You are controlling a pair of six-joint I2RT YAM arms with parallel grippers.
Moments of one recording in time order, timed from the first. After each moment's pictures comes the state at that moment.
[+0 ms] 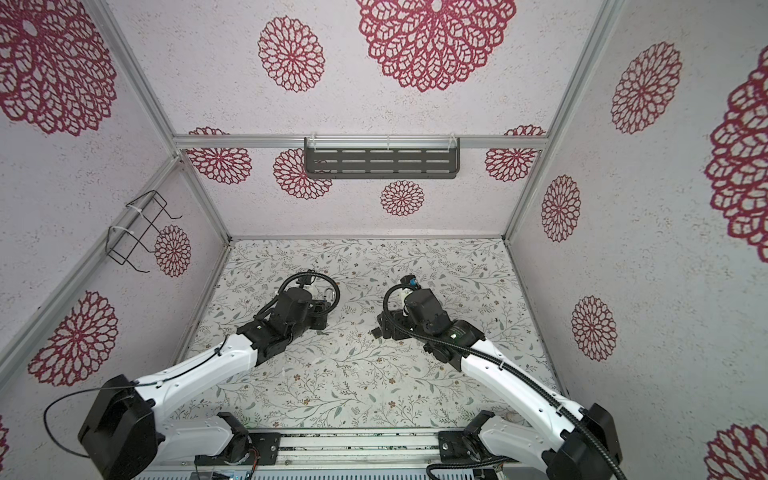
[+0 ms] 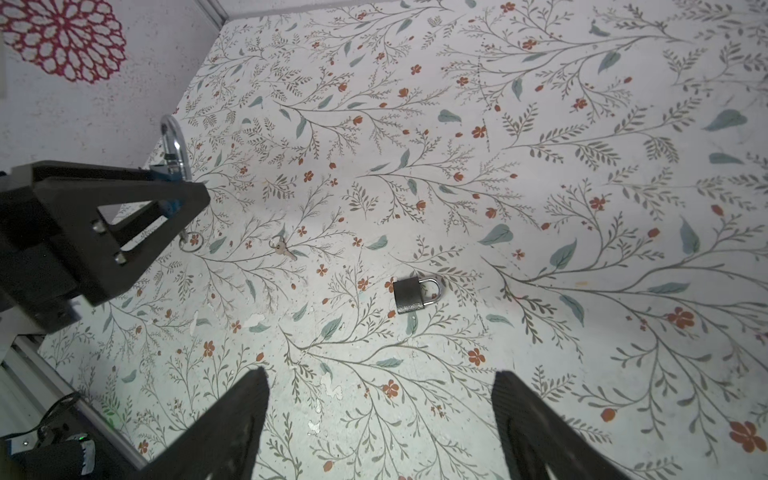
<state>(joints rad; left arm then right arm) -0.61 1.35 0.84 -0.19 -0.25 -0.46 0.71 1.09 0.87 -0.45 0.04 0.49</state>
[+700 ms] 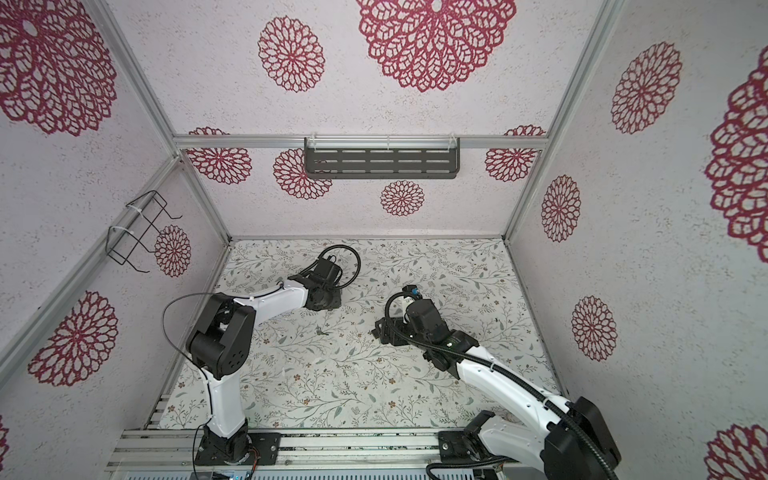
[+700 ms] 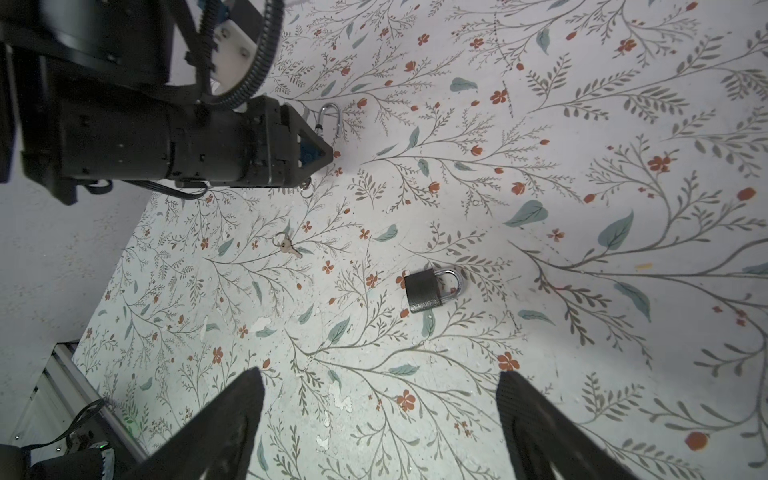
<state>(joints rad) -0.49 2.02 1.38 -0.48 -0.19 -0.53 0.70 1.12 0.73 -0.25 -0.03 0.55</state>
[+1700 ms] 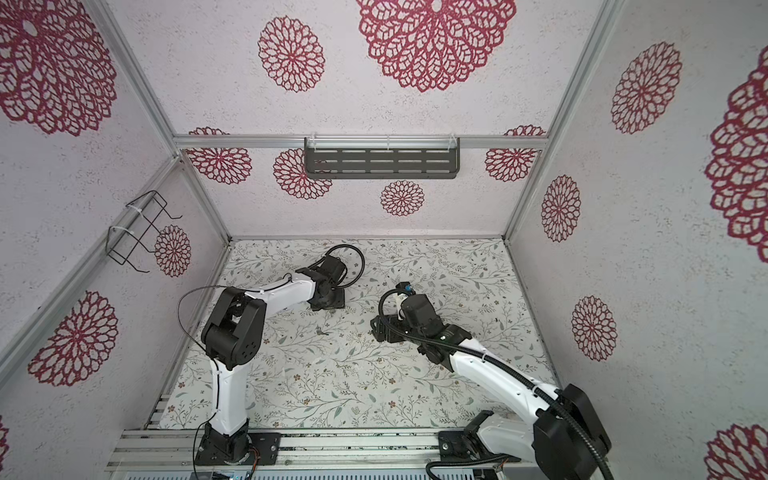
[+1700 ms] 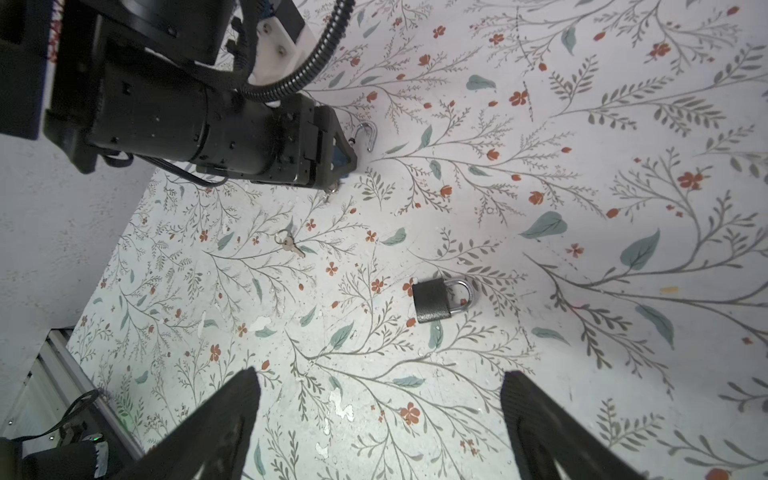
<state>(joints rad) -0.49 2.08 1.50 -0.64 -0.17 -0.55 0.70 1.19 0.79 -0.24 -0.06 0.50</state>
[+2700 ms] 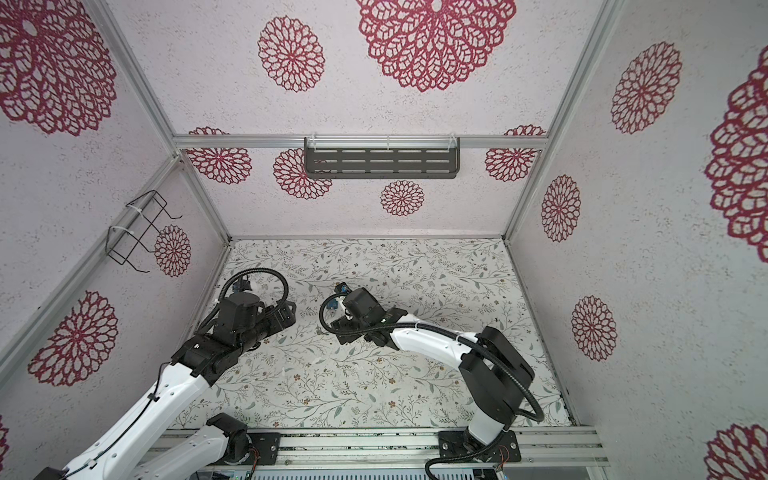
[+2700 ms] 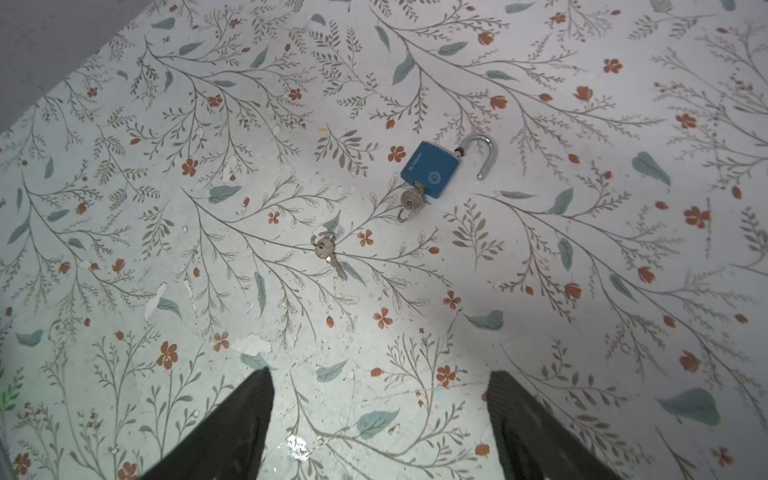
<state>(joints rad) -0.41 0.88 0.79 -0.57 -0.18 -0.73 0.92 1.70 1.17 -0.25 0.05 0.20</state>
